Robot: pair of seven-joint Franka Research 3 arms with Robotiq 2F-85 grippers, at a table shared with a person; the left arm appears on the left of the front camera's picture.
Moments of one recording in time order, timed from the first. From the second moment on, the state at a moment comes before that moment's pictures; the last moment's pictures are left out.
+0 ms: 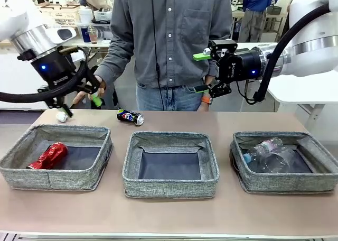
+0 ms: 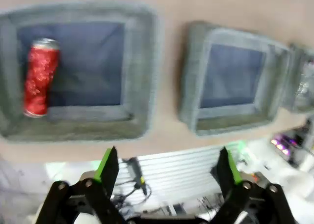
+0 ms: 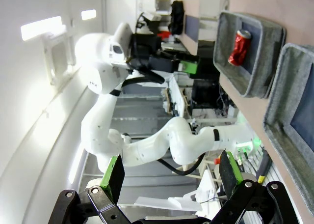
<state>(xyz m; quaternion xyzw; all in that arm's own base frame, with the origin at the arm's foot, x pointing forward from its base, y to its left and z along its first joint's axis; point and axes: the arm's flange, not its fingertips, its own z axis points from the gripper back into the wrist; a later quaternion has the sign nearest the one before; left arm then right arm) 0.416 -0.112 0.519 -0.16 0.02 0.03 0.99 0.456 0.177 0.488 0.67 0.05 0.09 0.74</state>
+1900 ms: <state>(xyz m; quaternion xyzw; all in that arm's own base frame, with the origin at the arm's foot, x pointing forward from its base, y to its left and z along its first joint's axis) 0.488 -0.086 0.523 0.09 0.00 0.15 0.98 0.456 0.177 0.488 0.67 0.05 0.09 0.74</state>
